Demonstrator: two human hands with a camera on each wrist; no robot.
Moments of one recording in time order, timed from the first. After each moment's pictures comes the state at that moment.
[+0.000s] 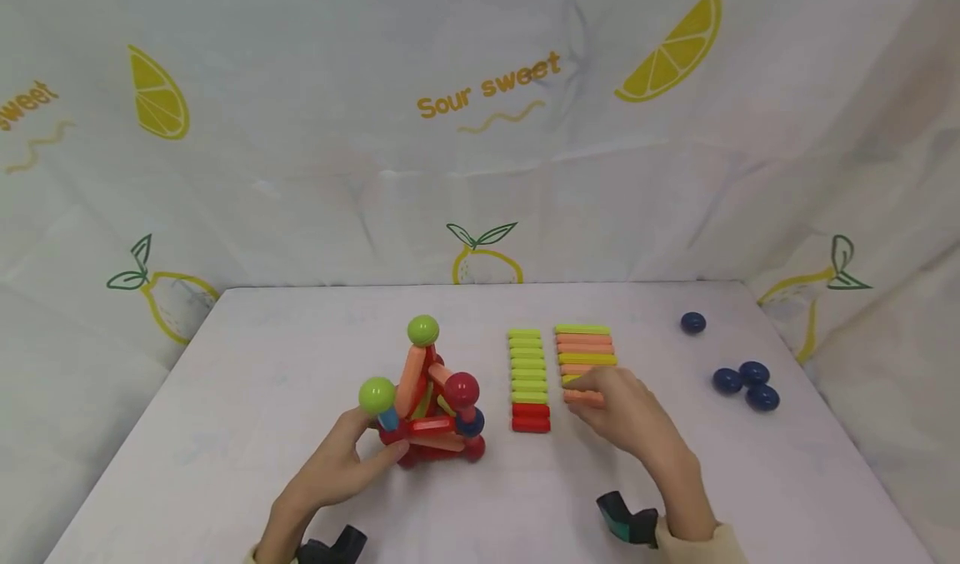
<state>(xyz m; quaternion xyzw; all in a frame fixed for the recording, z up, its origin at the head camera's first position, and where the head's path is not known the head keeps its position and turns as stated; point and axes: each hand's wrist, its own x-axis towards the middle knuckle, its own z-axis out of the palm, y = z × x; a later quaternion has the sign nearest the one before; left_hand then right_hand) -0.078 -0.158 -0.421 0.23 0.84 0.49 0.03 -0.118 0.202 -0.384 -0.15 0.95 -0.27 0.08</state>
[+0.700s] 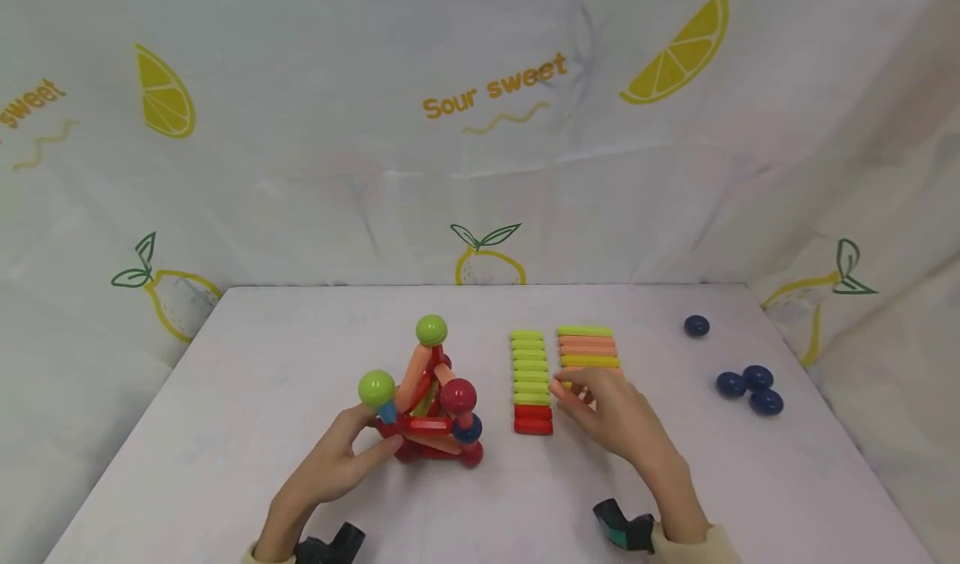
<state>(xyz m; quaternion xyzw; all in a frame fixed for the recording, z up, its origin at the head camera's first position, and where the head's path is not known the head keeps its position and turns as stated) -0.080 -0.166 -0.424 0.23 0.84 0.49 0.02 -0.122 0.190 -0.394 -0.16 0.95 -0.28 0.01</state>
